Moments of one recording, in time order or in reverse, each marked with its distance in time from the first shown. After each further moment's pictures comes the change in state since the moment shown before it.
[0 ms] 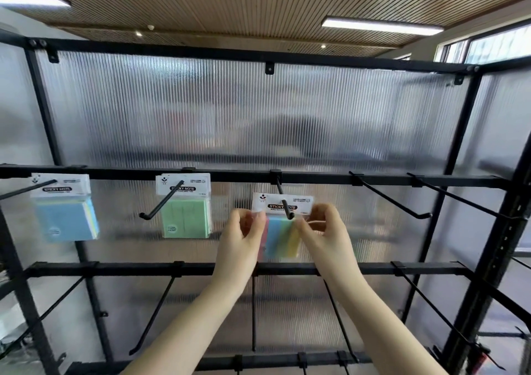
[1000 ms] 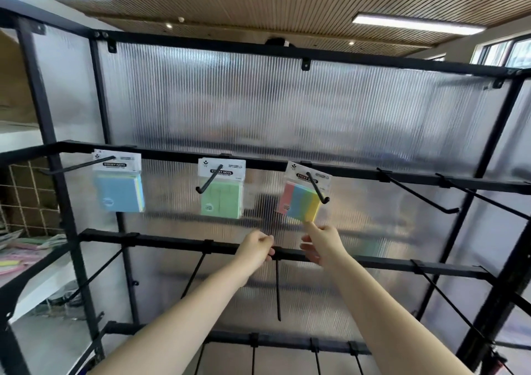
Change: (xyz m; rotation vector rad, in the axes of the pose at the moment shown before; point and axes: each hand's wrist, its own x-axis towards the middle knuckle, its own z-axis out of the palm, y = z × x) left_hand -0.002 -0.058 -0.024 0.160 -0.253 -0.570; right_hand 0.020 0.053 0.051 0.045 -0.104 0.662
